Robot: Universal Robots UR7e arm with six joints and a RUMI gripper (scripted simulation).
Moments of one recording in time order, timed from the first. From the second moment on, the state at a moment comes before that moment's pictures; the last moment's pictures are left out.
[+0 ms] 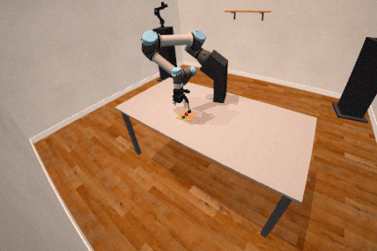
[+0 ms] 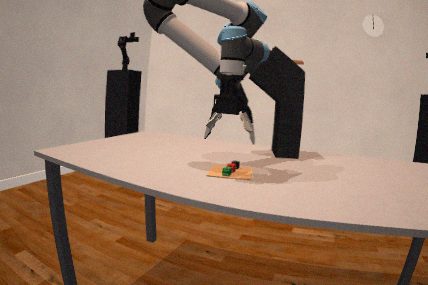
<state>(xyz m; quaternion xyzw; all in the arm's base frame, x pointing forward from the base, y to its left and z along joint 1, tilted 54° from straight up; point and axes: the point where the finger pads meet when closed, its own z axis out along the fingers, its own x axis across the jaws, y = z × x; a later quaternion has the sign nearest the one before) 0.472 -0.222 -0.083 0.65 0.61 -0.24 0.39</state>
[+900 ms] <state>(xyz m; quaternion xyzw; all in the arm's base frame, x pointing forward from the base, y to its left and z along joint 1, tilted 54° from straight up) 0.469 -0.210 -0.075 0.65 0.61 -0.24 0.39</state>
